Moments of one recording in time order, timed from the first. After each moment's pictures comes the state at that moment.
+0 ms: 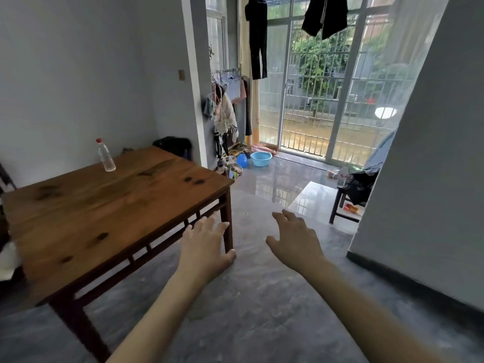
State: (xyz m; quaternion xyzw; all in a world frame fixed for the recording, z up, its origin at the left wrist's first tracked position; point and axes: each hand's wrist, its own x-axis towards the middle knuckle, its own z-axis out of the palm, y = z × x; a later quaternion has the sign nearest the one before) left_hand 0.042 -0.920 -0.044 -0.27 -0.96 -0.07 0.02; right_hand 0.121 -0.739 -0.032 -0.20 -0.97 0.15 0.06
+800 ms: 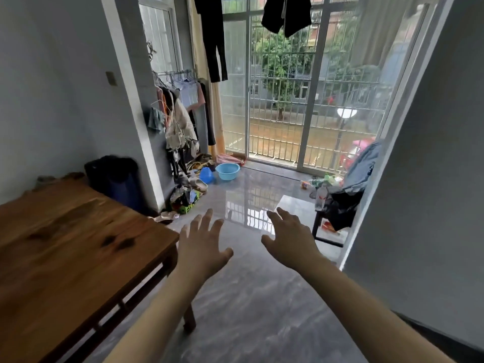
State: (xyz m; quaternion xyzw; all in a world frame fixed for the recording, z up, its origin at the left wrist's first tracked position) left_hand -0.289 -0.589 -0.047 -0.33 -0.94 -0.07 0.00; right_hand -0.183 -0.419 -0.035 -0.24 -0.96 0.11 0.06
